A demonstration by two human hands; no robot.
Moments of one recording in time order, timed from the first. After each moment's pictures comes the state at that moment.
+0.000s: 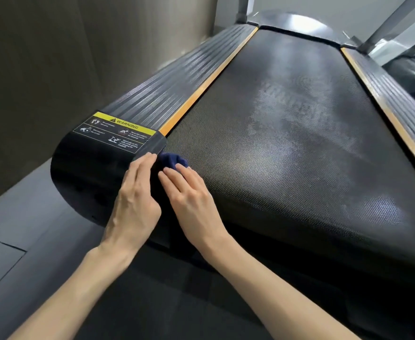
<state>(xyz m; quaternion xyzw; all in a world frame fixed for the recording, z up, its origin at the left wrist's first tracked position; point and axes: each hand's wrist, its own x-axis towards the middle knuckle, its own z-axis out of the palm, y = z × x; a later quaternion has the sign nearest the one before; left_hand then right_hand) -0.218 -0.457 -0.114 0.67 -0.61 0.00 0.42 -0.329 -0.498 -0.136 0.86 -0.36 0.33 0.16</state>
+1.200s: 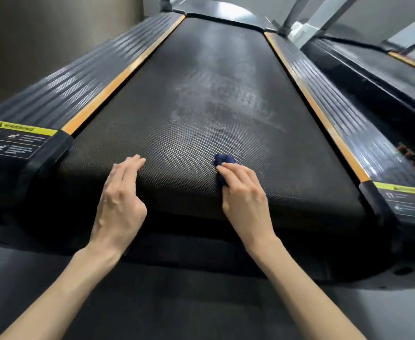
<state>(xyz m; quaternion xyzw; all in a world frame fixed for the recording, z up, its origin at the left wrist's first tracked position) -0.314 -0.482 -0.132 0.59 -0.69 -0.03 0.41 -0.527 -0.480 -0.125 0.72 -0.59 0.34 0.13</state>
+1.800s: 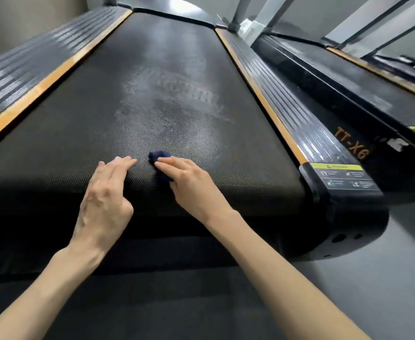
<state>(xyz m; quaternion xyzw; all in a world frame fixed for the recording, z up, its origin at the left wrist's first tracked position) -0.369 -0.488 -0.126 0.53 -0.75 -0.03 0.39 -0.536 -0.487 -0.104 0.80 -0.53 0.29 0.01</state>
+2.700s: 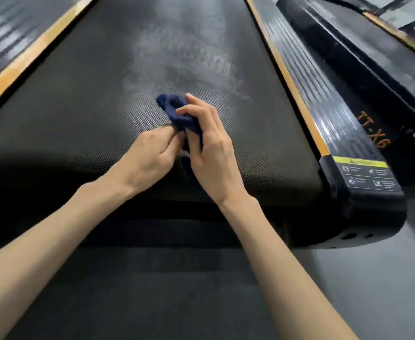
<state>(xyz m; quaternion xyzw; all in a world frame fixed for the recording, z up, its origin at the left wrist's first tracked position) -0.399 -0.519 -0.074 0.44 -0.78 -0.29 0.34 -0.525 -0.490 -0.060 0.71 -0.52 0.46 -0.11</state>
